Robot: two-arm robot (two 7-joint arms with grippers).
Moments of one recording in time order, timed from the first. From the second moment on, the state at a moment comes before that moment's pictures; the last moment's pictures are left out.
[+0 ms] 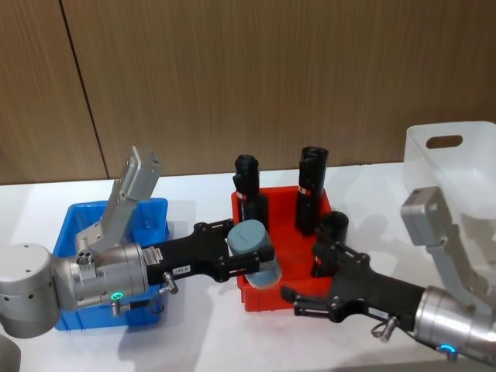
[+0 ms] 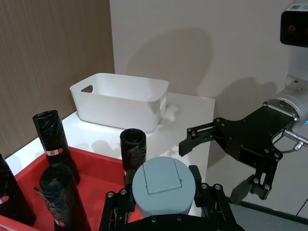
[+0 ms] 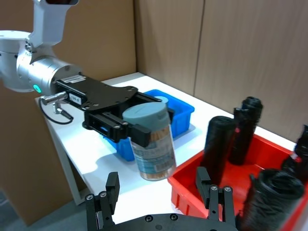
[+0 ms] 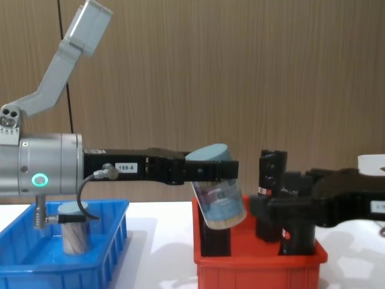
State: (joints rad) left arm -0.53 0.34 0.35 -1.25 -0.40 0.19 -1.00; right arm 0.15 0.38 -0.26 -1.69 0.27 0.21 0.66
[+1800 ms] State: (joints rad) left arm -0.53 0.34 0.35 -1.25 -0.40 0.19 -1.00; right arm 0.35 0.24 -0.36 -1.45 0.11 0.18 0.70
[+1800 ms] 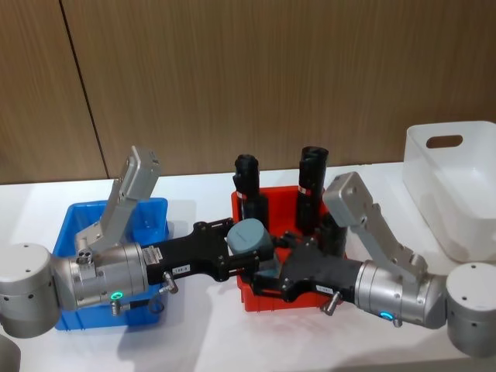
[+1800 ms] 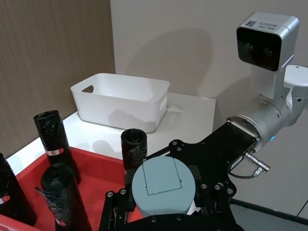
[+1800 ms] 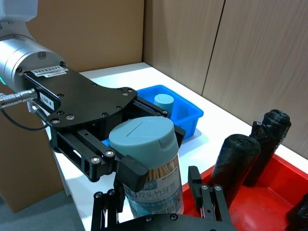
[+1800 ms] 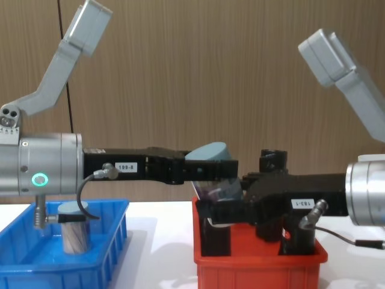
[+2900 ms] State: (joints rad) left arm -0.53 0.34 0.35 -1.25 -0.40 0.19 -1.00; right arm 0.37 0.25 -0.37 -1.44 0.13 0.19 0.72
